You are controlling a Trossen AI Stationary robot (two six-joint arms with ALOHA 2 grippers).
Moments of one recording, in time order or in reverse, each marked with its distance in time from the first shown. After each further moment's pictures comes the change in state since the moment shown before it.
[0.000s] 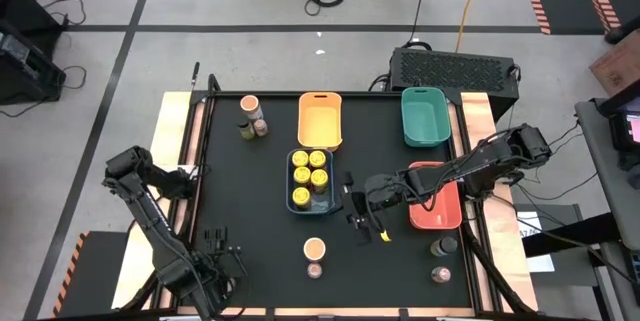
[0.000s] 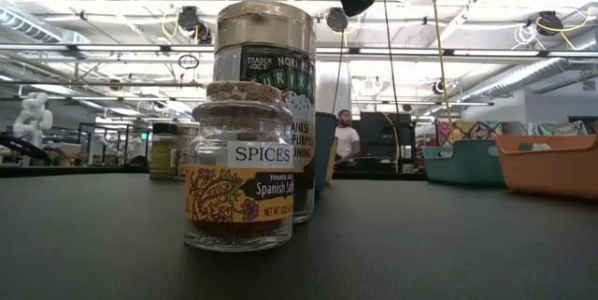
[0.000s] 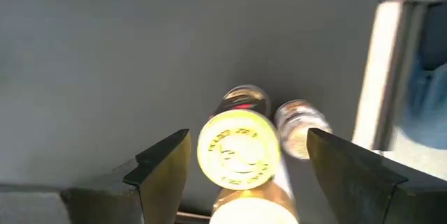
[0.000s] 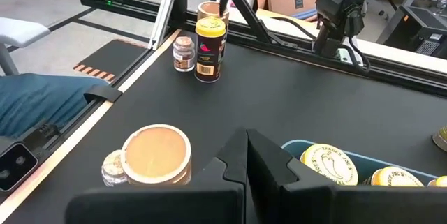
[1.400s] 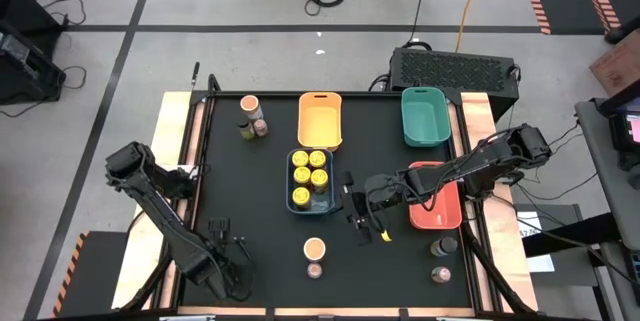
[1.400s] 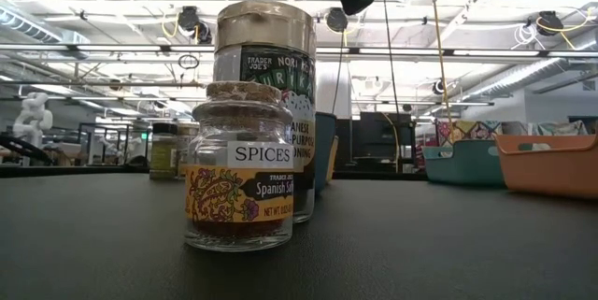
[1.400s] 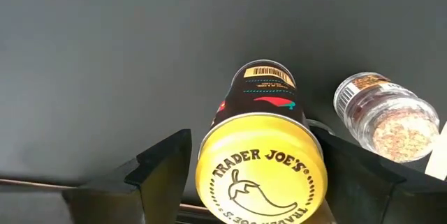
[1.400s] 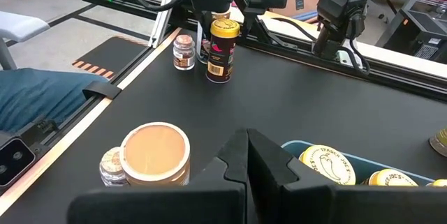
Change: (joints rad) left arm 0.064 -0.033 -0.244 0.109 0.097 0.084; right arm 0.000 -0.001 0.000 -0.001 0.000 -0.025
